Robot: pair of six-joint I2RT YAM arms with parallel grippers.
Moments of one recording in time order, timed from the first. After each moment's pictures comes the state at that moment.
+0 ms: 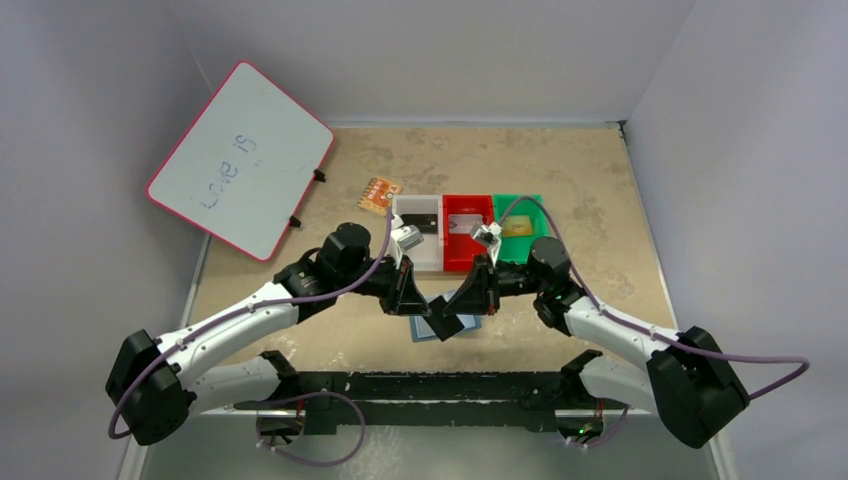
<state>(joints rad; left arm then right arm) -0.78 1.08 0.72 -0.14 0.70 -0.47 0.56 1.11 0.38 0.63 -1.09 0.70</state>
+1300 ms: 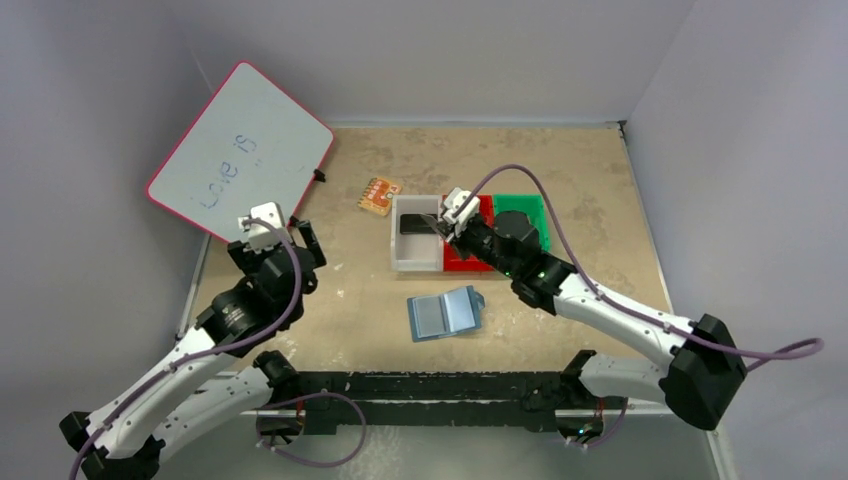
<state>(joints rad) -0.78 0.65 0.79 -0.67 -1.03 -0.55 0.77 1.14 0.75 0.19 -0.04 -0.20</state>
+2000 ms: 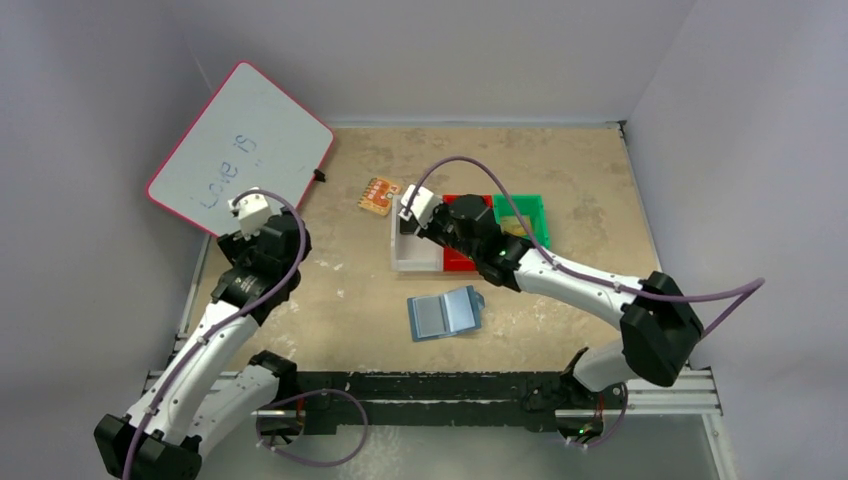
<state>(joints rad) -0.41 0.82 0.77 -0.62 -0.84 -0.54 0.84 1.42 0.95 0.14 0.11 -0.44</state>
